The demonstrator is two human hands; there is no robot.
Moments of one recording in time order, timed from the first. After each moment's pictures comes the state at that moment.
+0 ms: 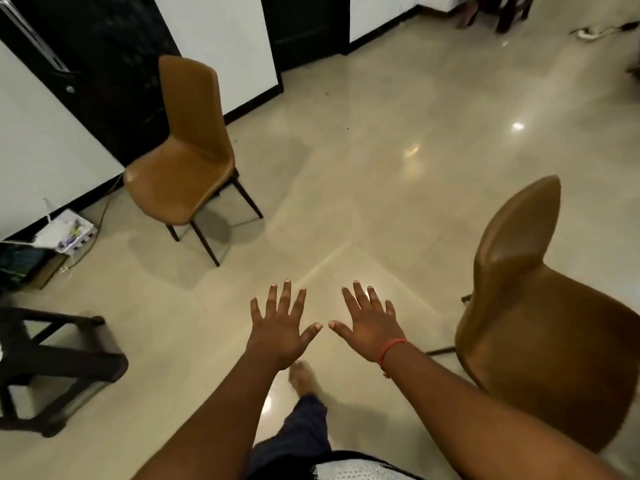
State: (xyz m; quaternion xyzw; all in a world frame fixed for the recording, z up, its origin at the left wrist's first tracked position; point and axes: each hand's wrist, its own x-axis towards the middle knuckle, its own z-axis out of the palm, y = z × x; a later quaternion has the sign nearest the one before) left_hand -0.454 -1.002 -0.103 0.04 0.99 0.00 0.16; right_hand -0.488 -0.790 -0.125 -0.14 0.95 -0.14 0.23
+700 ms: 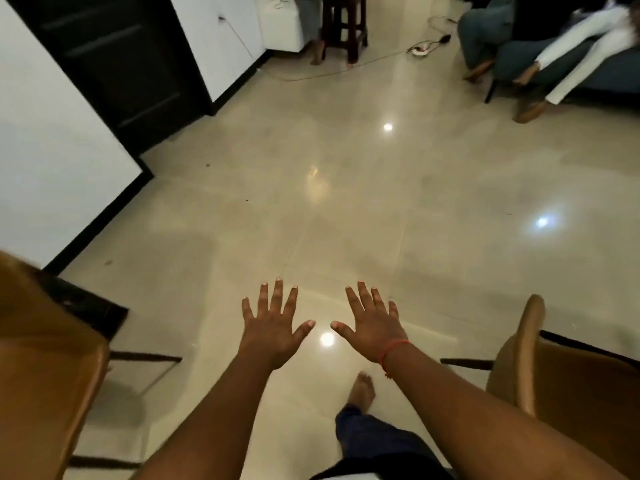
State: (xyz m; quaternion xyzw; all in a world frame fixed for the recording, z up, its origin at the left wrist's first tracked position) left_hand -1.008 -0.909 -0.099 0.24 0.96 -0.04 0.16; right_hand -0.934 -0.690 -0.122 0.10 0.96 -0.18 0.18
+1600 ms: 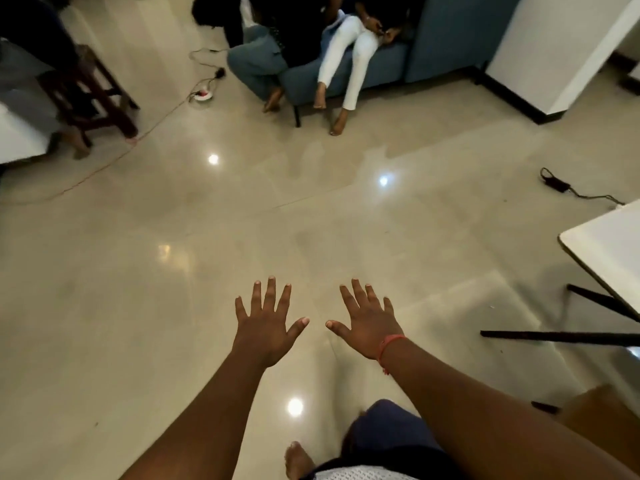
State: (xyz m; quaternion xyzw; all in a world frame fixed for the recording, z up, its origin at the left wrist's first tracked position) left_hand -1.503 -0.402 -0.087 0.55 0.82 -0.07 0.15; right_hand -1.301 -0.279 -0.103 0.42 0.87 -0.21 0.12
